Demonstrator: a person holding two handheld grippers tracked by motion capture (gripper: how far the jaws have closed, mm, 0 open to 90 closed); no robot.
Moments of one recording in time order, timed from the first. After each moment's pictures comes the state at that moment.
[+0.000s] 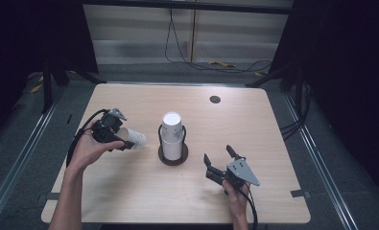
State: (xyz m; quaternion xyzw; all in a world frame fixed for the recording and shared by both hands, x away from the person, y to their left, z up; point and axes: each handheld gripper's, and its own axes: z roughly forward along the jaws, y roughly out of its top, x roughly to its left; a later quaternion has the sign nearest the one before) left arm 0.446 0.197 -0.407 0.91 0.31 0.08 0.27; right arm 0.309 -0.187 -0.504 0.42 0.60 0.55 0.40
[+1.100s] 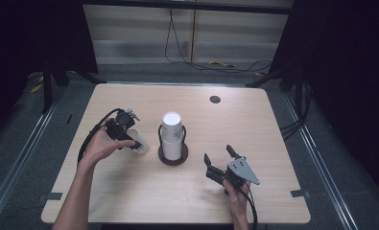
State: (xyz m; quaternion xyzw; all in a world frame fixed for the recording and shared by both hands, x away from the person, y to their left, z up) left arm 0.467 0.165 -0.424 0.93 0.31 0.07 0.20; right arm 0.310 -0.188 -0.503 0.43 0.60 0.54 0.39
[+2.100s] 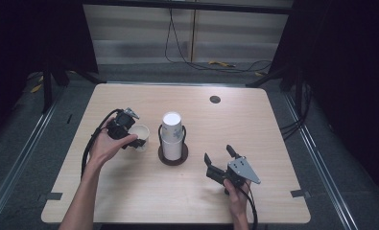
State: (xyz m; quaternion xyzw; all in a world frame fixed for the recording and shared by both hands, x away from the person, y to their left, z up) left arm 0.468 0.169 -0.432 0.90 0.32 0.09 0.28; right arm 0.311 -0.189 -0.503 0.44 0.60 0.54 0.39
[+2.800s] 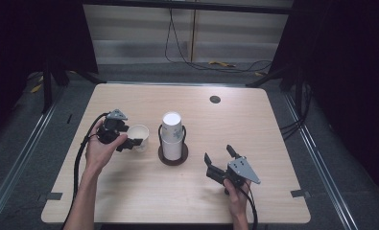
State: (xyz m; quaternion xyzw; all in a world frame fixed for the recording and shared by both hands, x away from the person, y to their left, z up) left arm 0.448 0.194 -0.433 0.86 0.33 0.10 0.38; right arm 0.311 -0.189 -0.503 0.44 0.60 0.54 0.39
